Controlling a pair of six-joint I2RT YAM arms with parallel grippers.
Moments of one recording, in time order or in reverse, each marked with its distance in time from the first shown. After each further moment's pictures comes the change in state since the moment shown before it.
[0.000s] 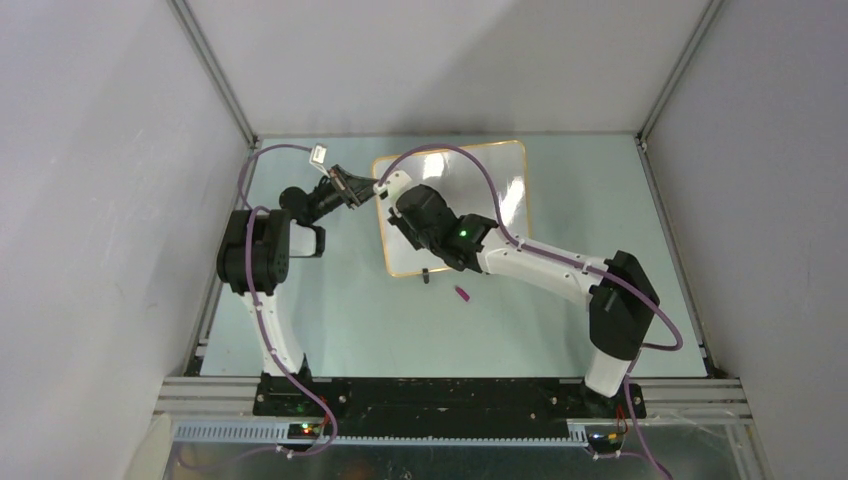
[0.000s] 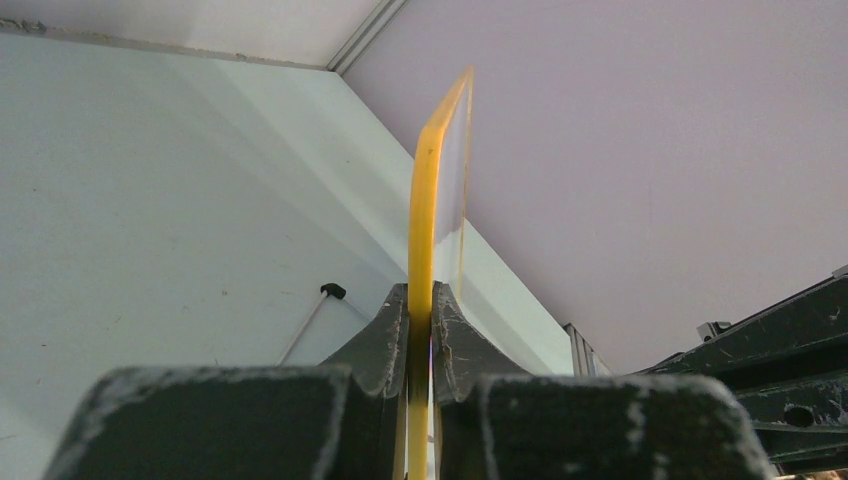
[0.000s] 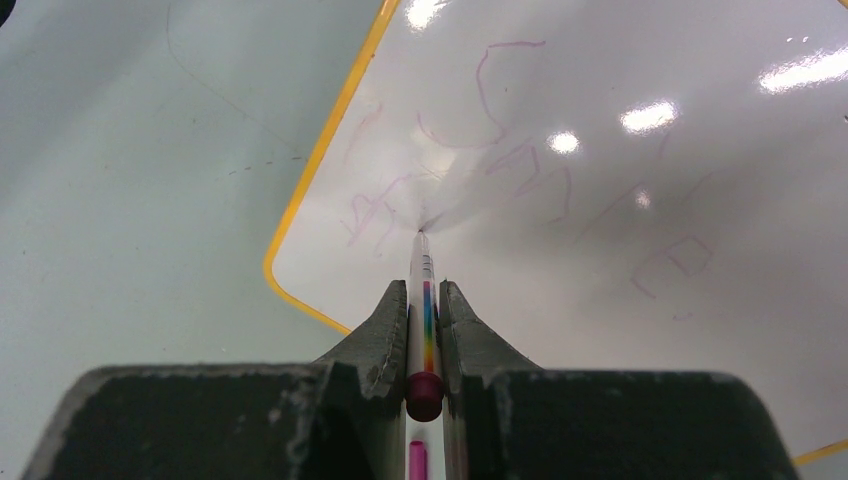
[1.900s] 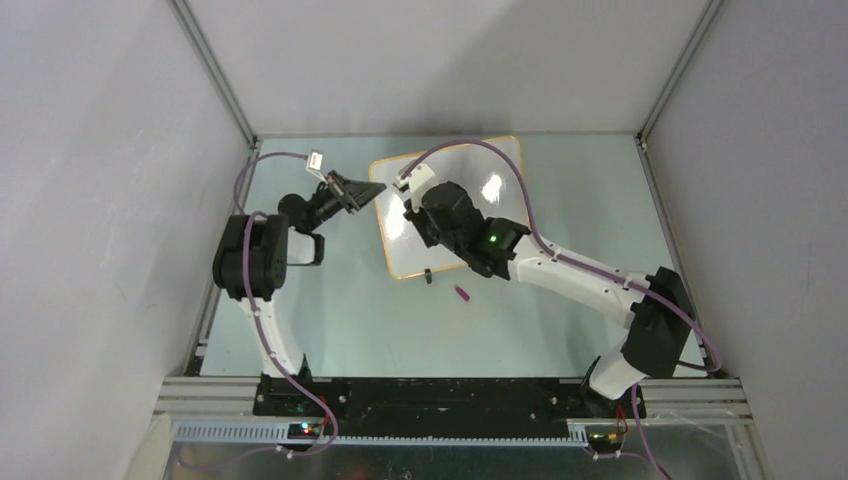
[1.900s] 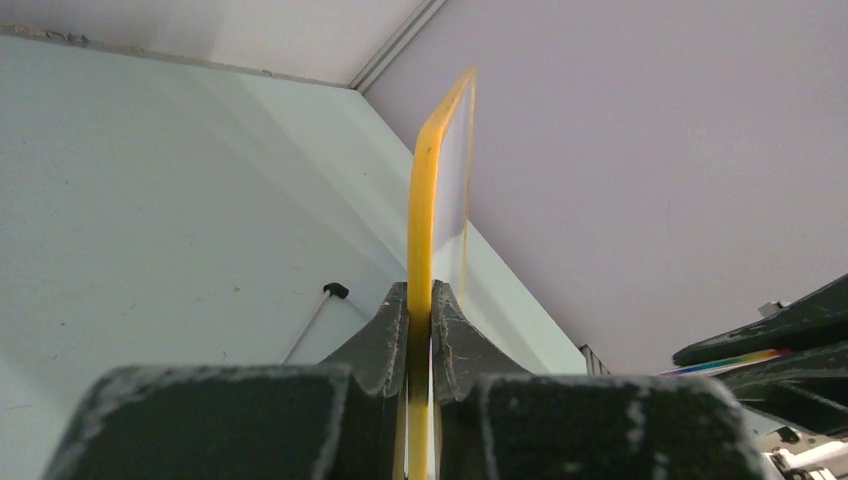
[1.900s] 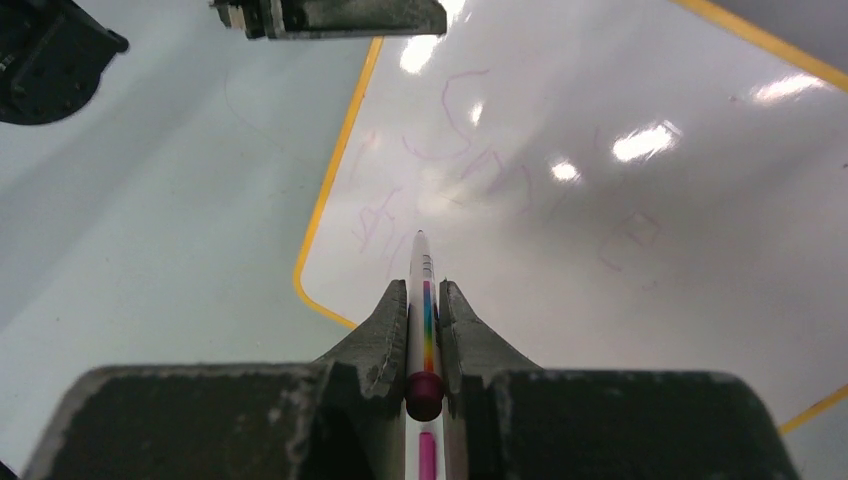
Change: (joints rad) left arm 0.000 -0.042 -0.081 0.006 -0.070 0.035; right arm -0.013 -0.172 -0.098 0.048 -0.049 0.027
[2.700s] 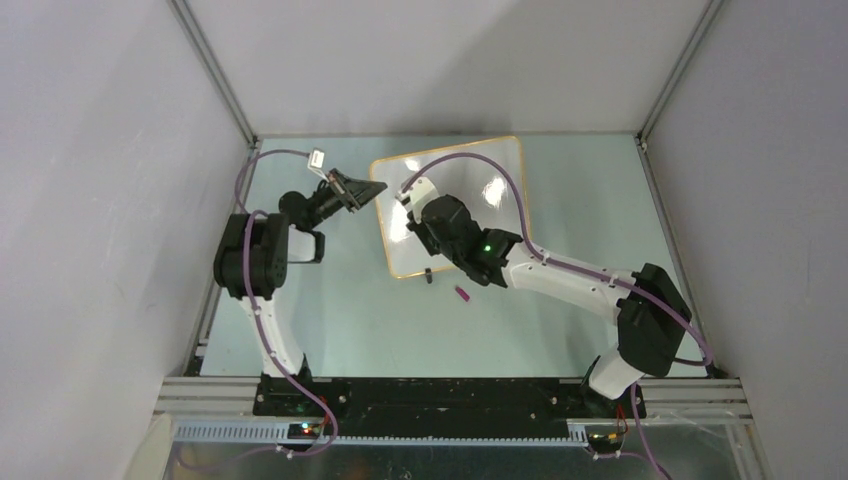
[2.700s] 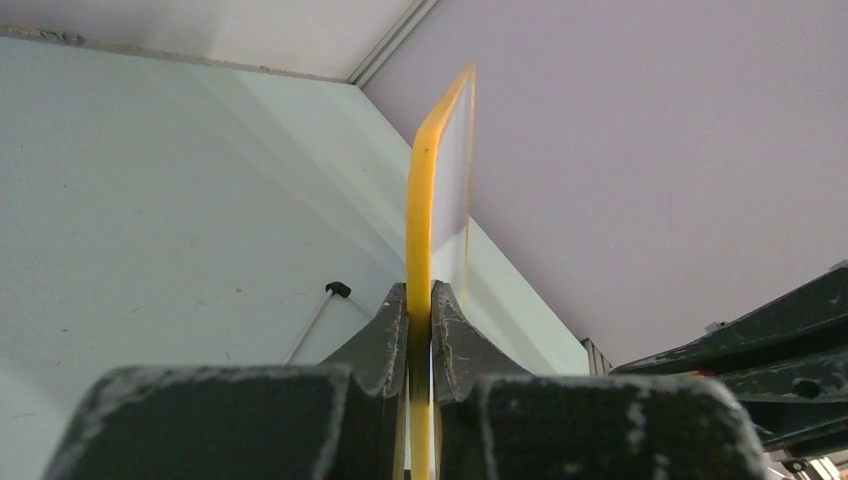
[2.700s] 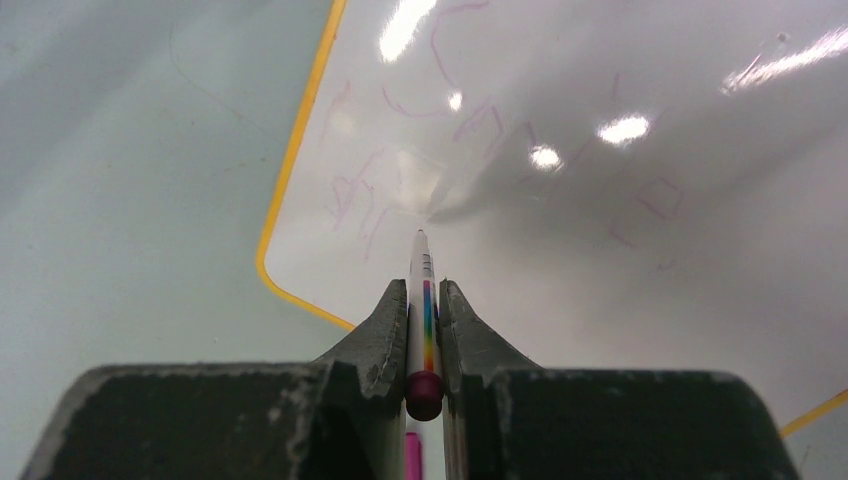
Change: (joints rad) left arm -0.003 0.006 0.016 -0.008 0.014 0.009; right arm -0.006 0.017 -0.119 0.117 0.031 -0.019
